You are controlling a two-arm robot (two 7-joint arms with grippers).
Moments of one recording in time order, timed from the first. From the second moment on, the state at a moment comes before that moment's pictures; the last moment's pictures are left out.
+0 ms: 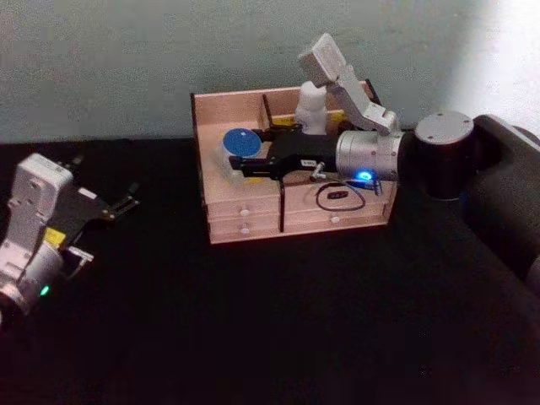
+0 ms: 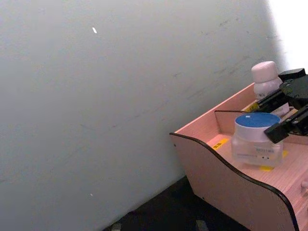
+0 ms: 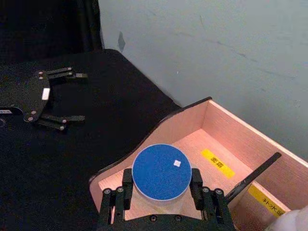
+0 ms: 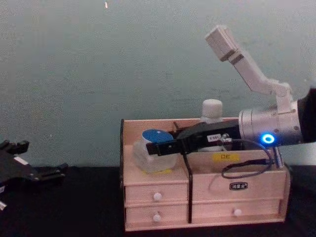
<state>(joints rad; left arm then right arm) -0.20 0.60 0.45 -1.41 -0.25 -0.12 0.03 0.85 0.20 -0.67 -0.79 0.35 0.10 0.75</state>
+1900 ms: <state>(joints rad) -0.20 0.60 0.45 -1.41 -0.25 -0.12 0.03 0.85 0.19 -0.66 -0.76 0.34 0.11 0.75</state>
